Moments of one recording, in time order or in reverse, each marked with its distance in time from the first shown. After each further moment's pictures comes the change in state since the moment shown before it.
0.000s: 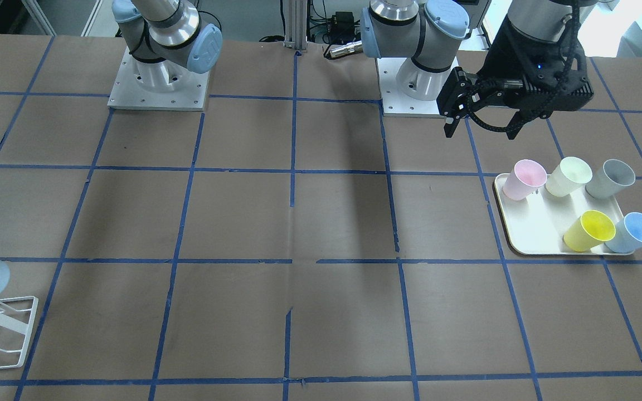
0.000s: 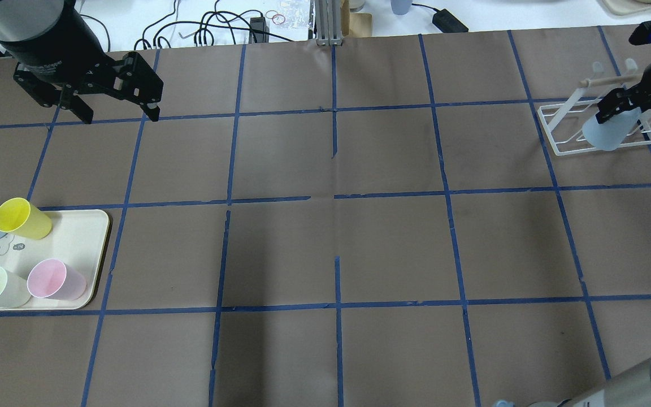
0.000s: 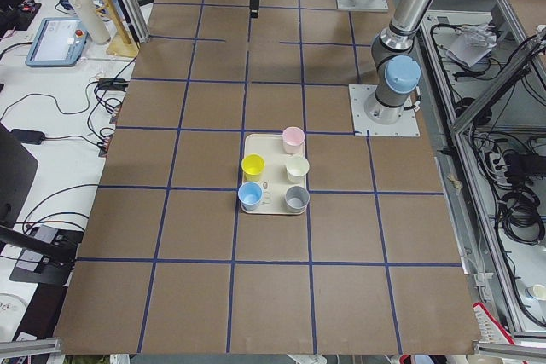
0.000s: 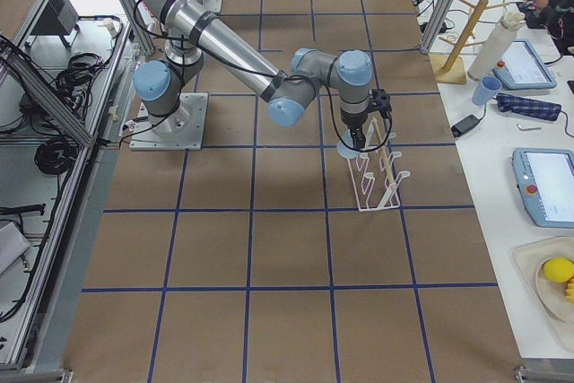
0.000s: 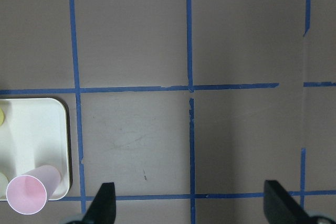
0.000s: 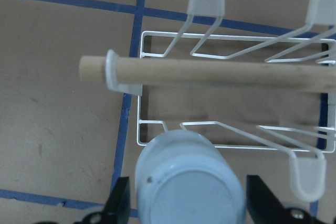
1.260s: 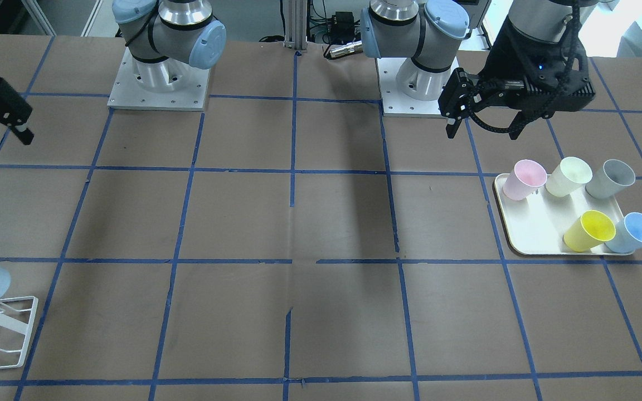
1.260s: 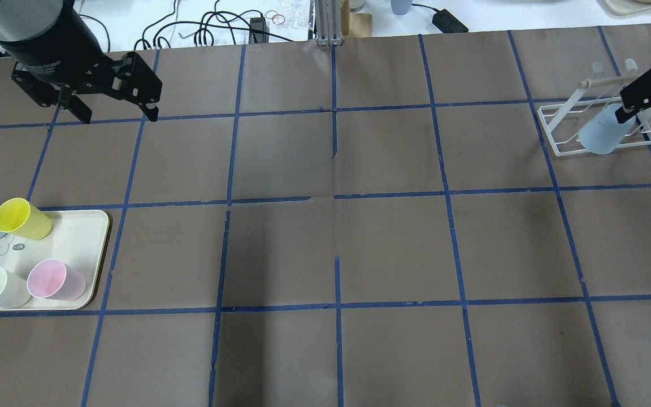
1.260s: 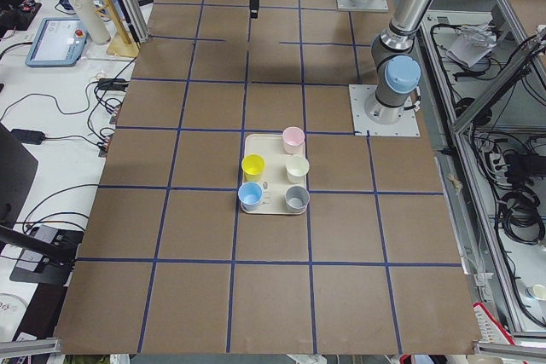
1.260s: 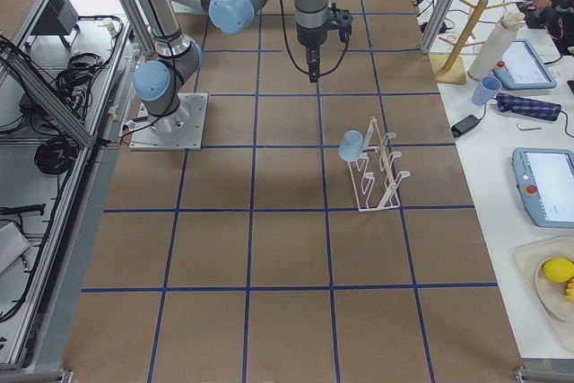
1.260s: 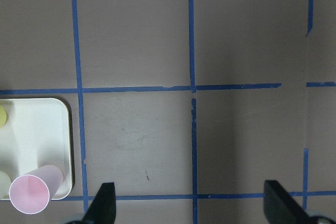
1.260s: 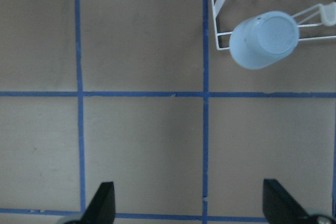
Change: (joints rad) left arm -0.002 -0.004 0.003 0.000 0.013 0.000; right arm 0.145 -0.461 0.006 0.555 -0.013 0.281
